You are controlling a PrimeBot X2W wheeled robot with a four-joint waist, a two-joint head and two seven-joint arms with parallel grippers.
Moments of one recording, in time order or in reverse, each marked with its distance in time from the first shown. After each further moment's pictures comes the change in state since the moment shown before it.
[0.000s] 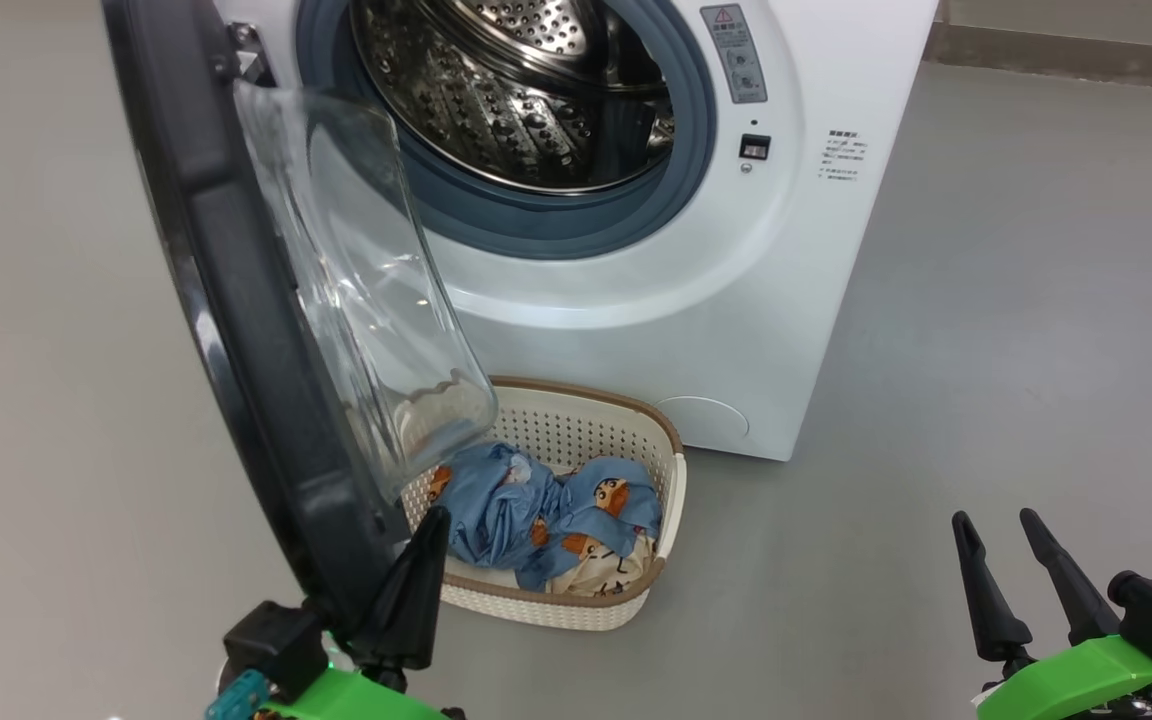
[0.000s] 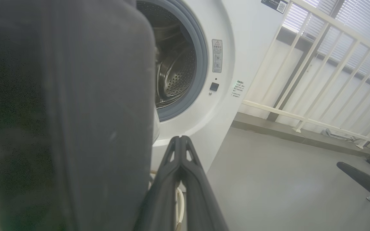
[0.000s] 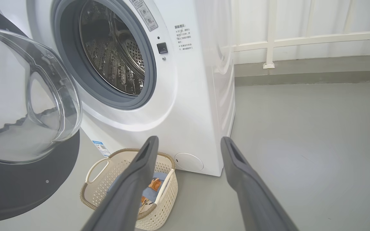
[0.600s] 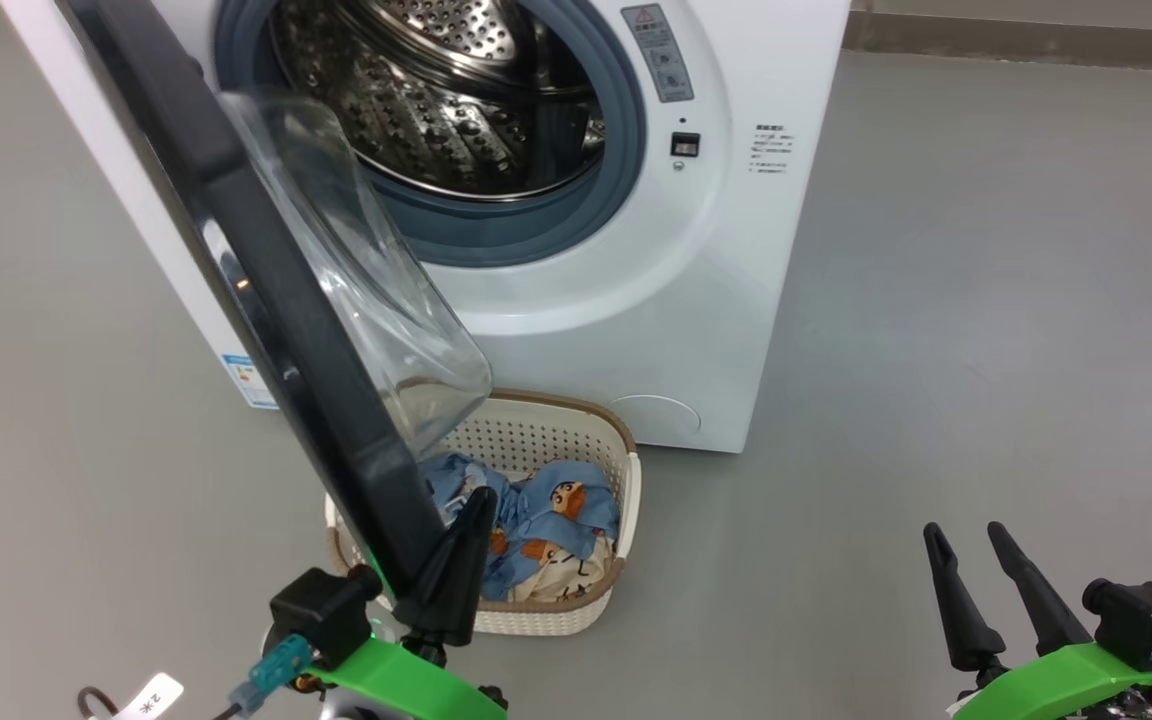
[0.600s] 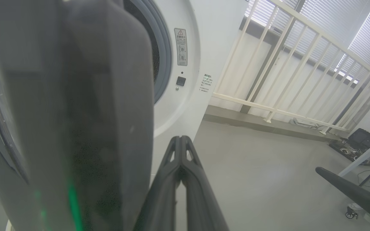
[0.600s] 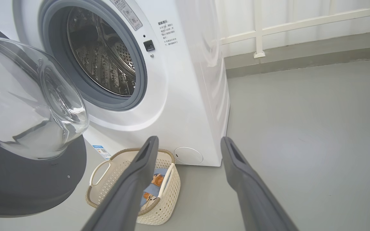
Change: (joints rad) left arm -0.064 -0.026 -0.039 0.062 0.000 -0.026 0.000; right arm -0.004 0.013 0.048 0.014 0.081 0.000 0.000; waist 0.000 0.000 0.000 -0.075
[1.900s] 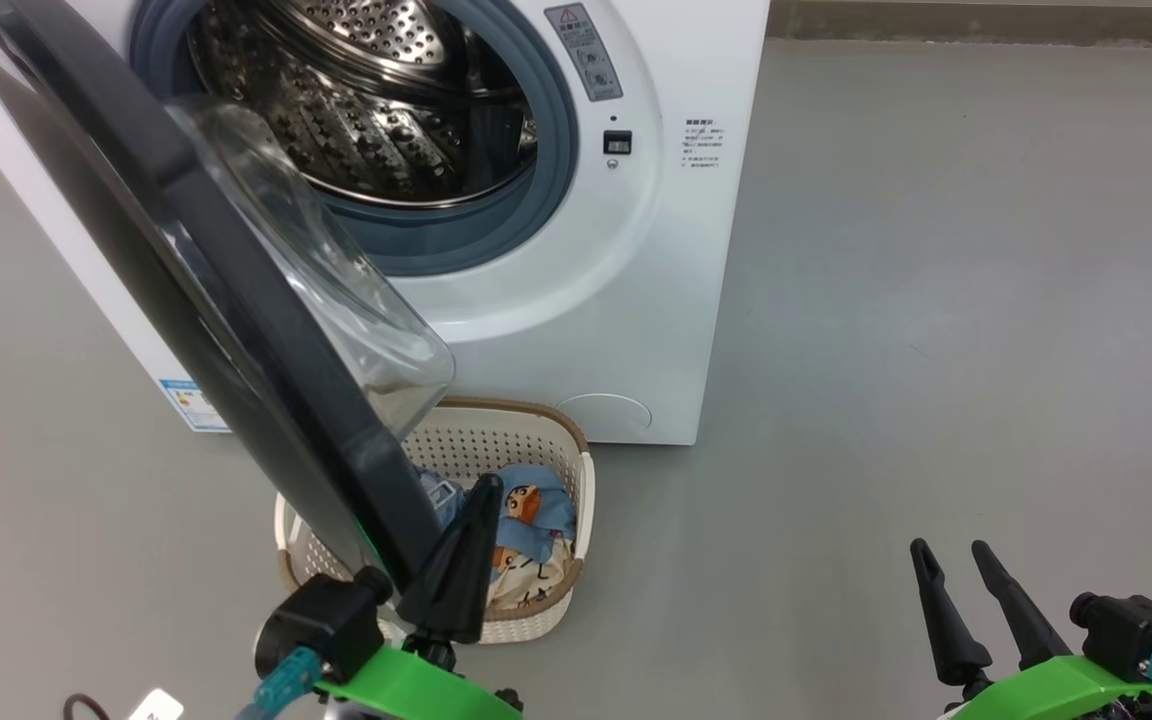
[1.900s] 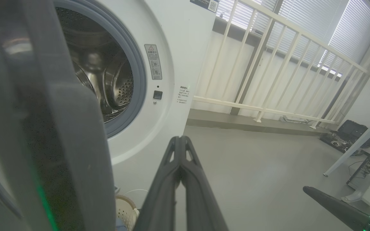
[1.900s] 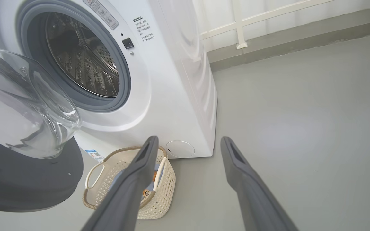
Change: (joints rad) left arm 0.065 0.025 -0.048 -0.230 0.035 0.012 0.065; right arm 0.008 0.014 0.022 0.020 0.049 0.000 0.000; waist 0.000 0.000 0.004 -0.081
